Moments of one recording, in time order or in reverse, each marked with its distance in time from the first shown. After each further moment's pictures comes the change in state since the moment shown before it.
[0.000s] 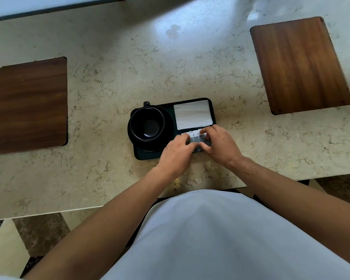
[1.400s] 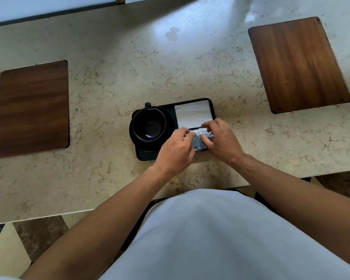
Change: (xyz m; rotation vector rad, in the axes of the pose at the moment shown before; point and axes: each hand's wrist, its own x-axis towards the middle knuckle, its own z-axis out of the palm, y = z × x) left_hand -0.007 -0.006 -0.020 -0.119 0.202 0.059; right_hand 0.001 -0.011 -0.007 0.030 0.120 -0.014
